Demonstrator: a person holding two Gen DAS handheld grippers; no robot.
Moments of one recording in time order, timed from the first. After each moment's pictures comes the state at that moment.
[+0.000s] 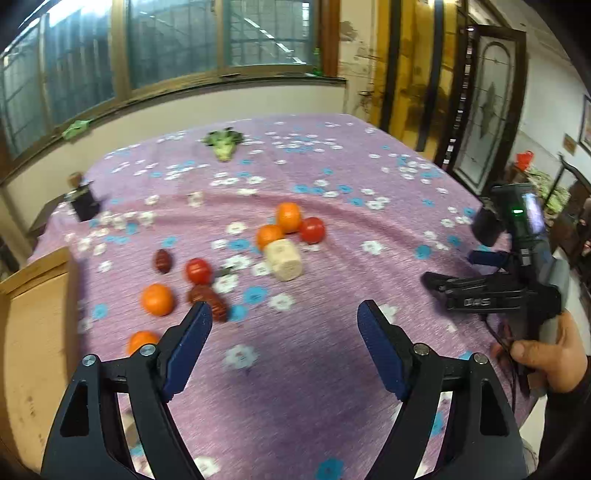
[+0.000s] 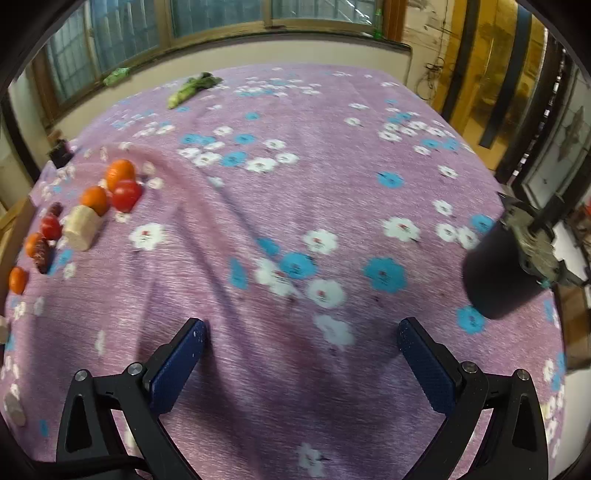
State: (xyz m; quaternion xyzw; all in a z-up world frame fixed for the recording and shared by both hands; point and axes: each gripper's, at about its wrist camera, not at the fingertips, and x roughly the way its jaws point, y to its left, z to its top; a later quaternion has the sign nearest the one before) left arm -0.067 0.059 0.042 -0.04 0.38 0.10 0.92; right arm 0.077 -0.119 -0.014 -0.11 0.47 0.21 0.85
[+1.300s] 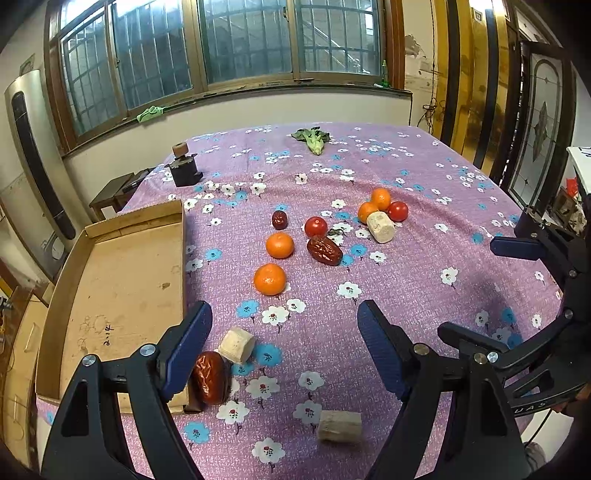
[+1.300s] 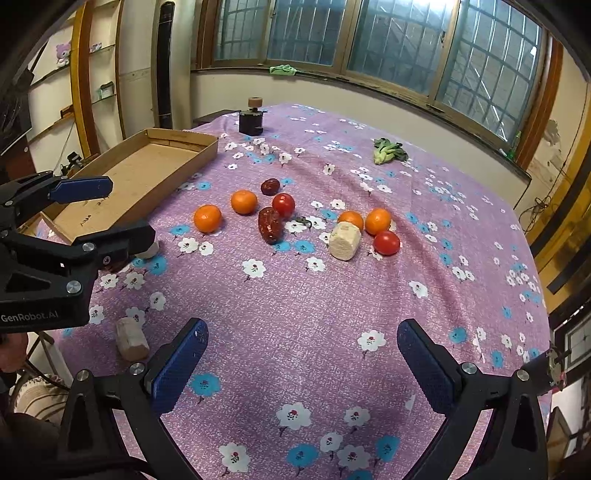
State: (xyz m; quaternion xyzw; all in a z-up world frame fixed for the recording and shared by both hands) left arm -0.159 0.090 0.053 -0.05 0.37 0.22 0.90; right arm -0.091 -0.010 0.054 -0.26 0.33 0.42 0.80
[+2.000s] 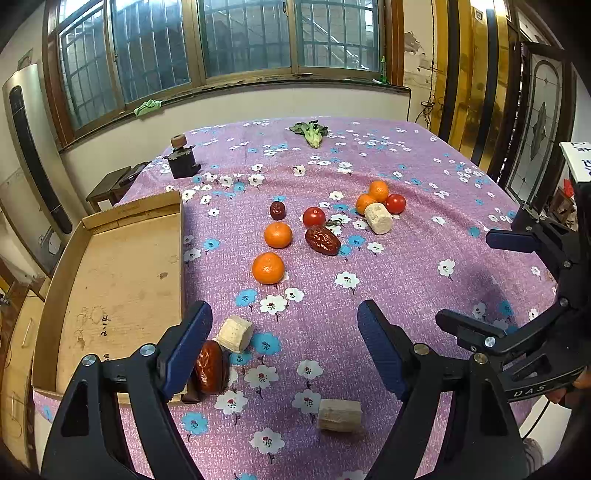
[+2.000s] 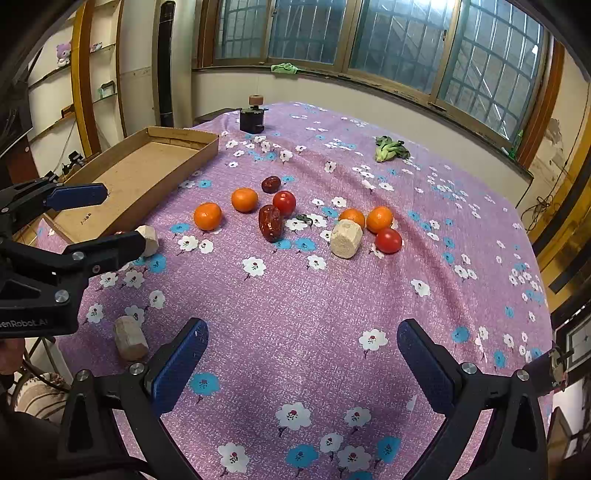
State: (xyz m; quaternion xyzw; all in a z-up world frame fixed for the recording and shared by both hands) left arm -0.165 0.089 0.047 -0.06 0.38 0.21 0.90; right arm -0.089 -0.011 0.050 -0.26 0.34 0.42 0.80
